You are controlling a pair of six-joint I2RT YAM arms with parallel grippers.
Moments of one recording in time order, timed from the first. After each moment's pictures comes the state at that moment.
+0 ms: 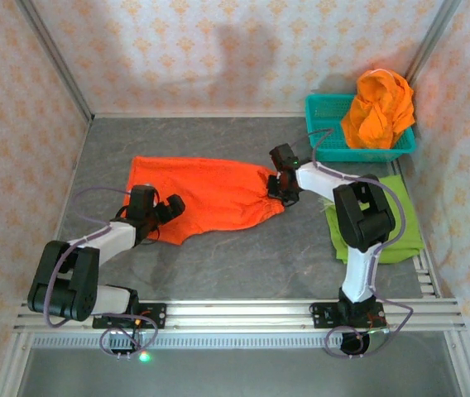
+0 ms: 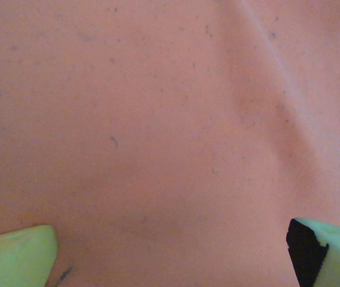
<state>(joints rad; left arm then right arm) -0.11 1.33 0.48 -0.01 0.08 -0.70 0.42 1.94 1.29 -0.58 -0.07 0.59</state>
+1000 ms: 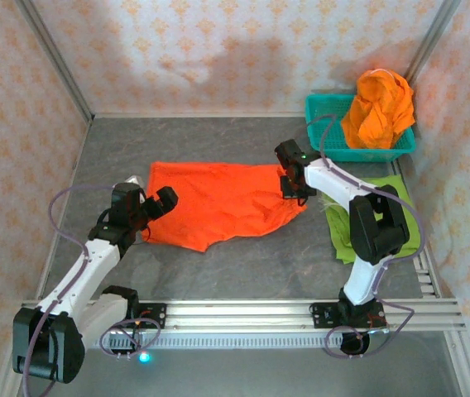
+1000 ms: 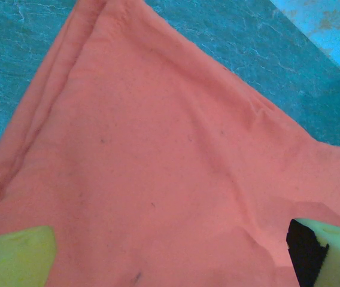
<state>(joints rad) -0.11 0.95 0.55 -0.28 0.08 -0.70 0.42 1.79 1.32 -0.87 0.23 0.37</state>
